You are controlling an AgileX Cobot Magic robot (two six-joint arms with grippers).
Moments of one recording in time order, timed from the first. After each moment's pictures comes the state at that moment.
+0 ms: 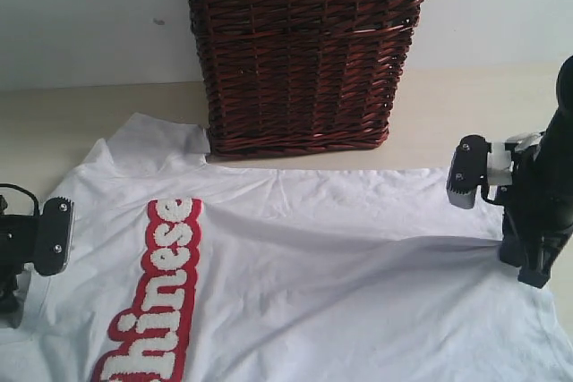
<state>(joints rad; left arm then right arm) -0.18 1.71 -0.69 0.28 0.51 0.96 0.12 1.78 -0.94 0.00 0.77 -0.97</state>
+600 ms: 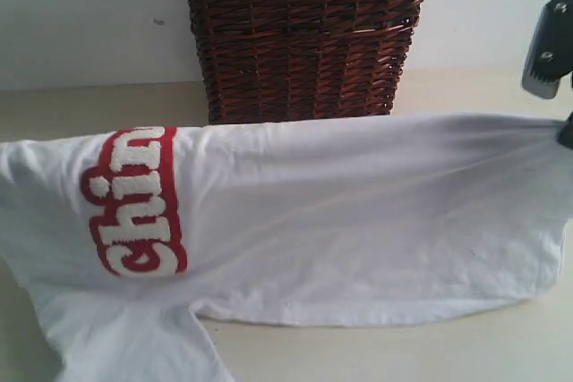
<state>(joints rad) -0.18 1.23 -0.80 0.41 0.63 0.64 0.12 1.28 -0.97 -0.07 0.85 -0.91</state>
